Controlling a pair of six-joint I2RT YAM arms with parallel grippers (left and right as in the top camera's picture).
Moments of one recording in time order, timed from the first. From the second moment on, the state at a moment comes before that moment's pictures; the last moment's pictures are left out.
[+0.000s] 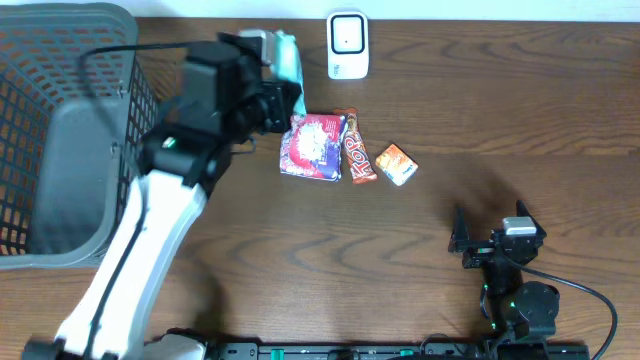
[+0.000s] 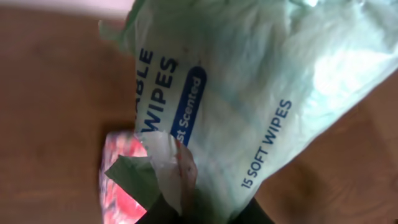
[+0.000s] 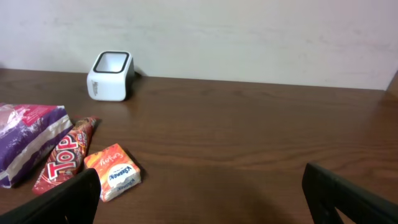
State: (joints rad) left arm -0.30 1.44 1.36 -0.56 0.30 -0.36; right arm 0.04 0.02 0.01 -0.07 -0.01 -0.03
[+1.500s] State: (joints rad) left arm -0.29 1.24 1.38 -1.02 -0.04 -0.35; right arm 0.04 0.02 0.01 -0.07 -0.01 -0.03
